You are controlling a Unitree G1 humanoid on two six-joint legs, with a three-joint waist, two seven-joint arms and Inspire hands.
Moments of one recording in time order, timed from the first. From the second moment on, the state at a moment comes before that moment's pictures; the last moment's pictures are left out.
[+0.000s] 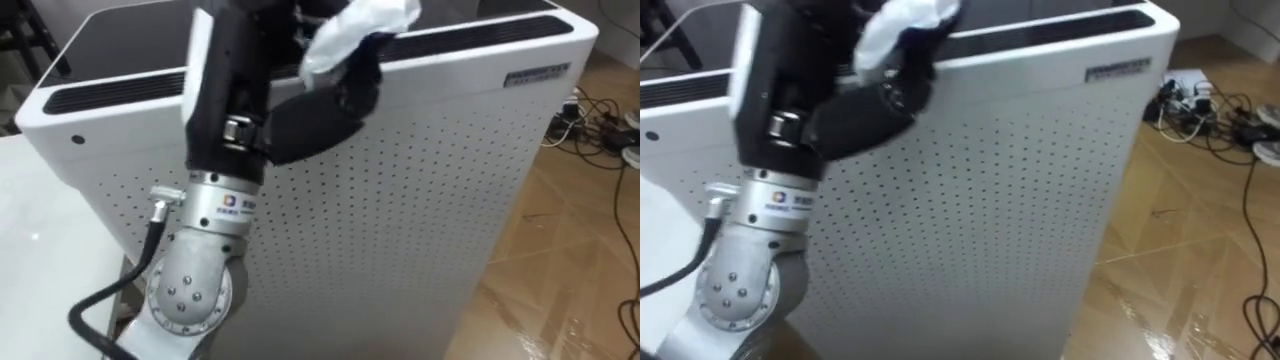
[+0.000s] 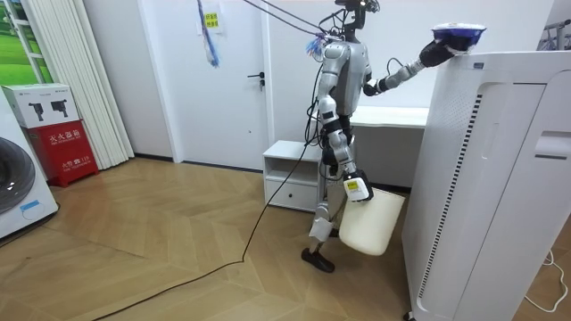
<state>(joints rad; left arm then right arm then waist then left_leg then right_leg) -0.39 0.29 -0.46 -0.29 -0.48 -0.20 0.14 0.02 -0.34 0.29 0.97 0.37 -0.03 0.07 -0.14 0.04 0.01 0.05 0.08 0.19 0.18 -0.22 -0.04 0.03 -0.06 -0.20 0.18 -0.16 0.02</state>
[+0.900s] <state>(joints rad) -0.26 0.31 -0.44 -0.24 -0.92 -0.10 -0.21 0.02 -0.31 0.29 1.01 0.31 -0.04 0.07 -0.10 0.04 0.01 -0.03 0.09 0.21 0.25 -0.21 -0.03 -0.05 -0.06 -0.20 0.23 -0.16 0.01</state>
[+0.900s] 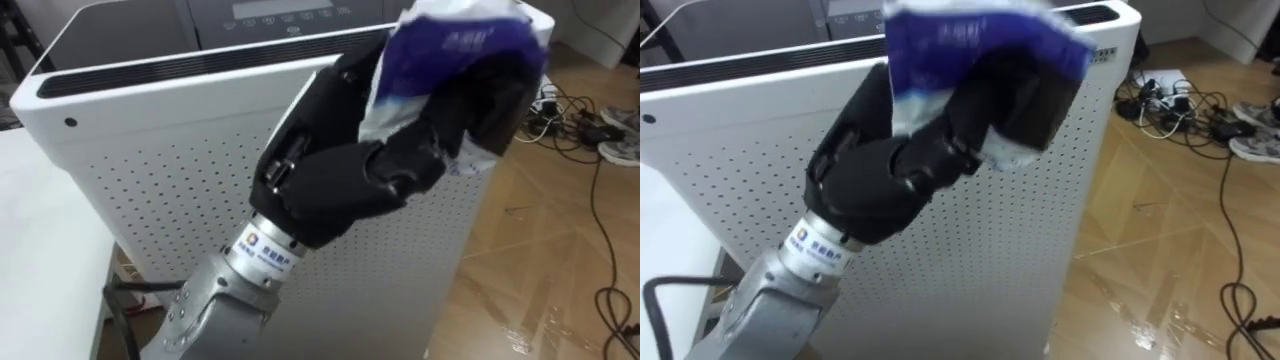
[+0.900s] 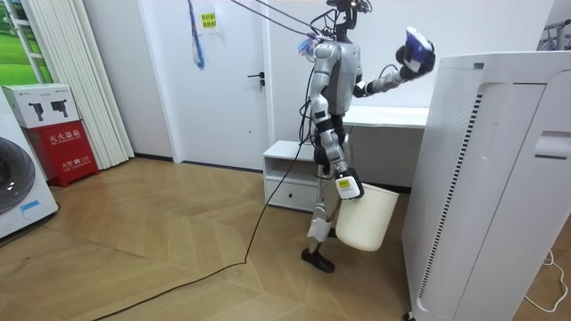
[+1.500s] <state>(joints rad) -0.14 0.29 -0.44 0.19 -0.50 -0.11 -0.21 -0.10 -0.30 0.32 1.06 0.32 -0.05 0.07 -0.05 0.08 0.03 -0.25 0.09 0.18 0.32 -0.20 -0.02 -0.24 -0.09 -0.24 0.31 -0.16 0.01</state>
